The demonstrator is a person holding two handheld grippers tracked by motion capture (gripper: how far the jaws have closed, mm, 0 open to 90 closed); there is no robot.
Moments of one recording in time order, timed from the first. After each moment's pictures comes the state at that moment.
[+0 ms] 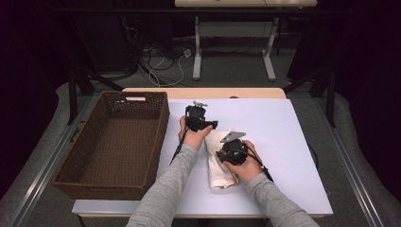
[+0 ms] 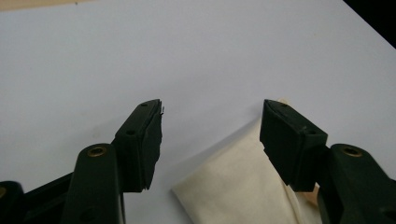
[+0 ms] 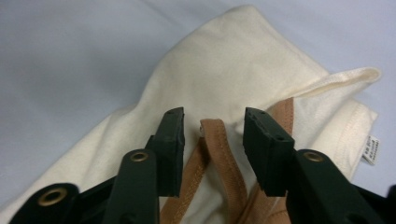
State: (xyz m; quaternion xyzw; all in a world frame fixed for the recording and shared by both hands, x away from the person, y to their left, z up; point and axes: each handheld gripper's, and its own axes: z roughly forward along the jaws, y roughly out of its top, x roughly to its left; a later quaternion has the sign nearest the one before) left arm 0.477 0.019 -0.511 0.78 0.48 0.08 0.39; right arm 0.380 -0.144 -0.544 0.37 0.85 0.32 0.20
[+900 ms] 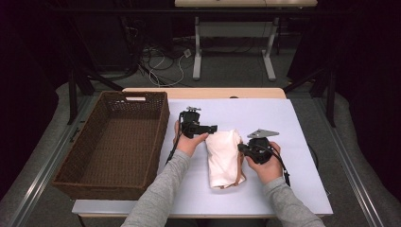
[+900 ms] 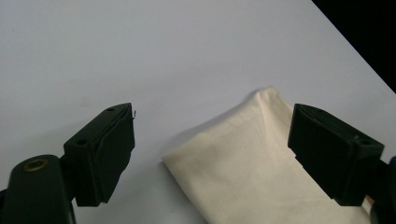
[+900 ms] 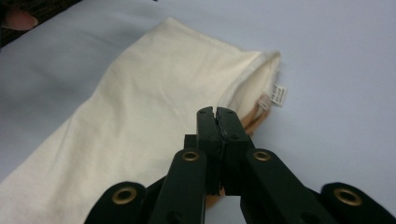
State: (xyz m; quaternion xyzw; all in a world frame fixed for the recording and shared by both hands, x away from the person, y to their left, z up) left arm 0.465 0.036 -0.522 0.76 0.49 0.04 0.43; right arm 0.366 -0.213 -0.527 0.46 0.78 0.39 0.18
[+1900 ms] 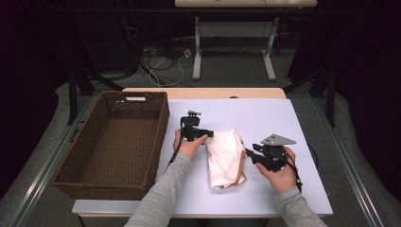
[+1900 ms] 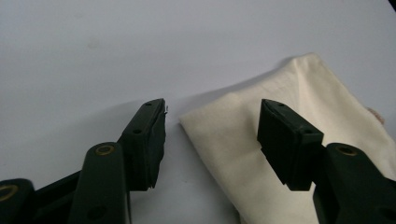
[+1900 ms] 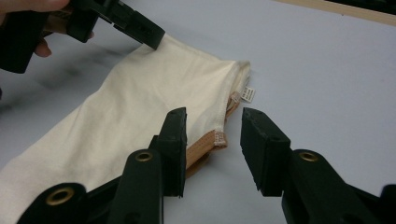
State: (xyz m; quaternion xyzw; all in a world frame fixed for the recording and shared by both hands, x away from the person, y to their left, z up) left arm 0.467 0.033 -0.543 0.75 0.55 0.02 0.36; right arm 0.333 -0.239 -0.511 0.45 0.76 0.42 0.22
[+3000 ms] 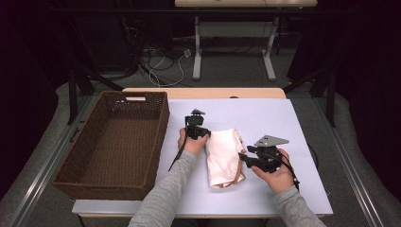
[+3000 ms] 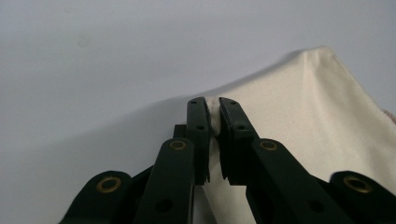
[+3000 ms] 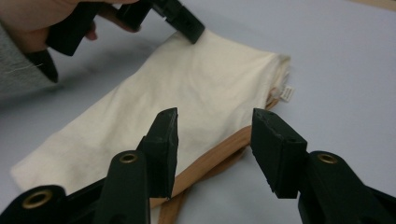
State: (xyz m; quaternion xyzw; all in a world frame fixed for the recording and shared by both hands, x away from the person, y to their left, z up) left arm 0.475 0.020 -0.543 0.76 0.55 0.02 0.34; right arm 0.334 -0.226 -0.513 0.40 0.80 0.41 0.19
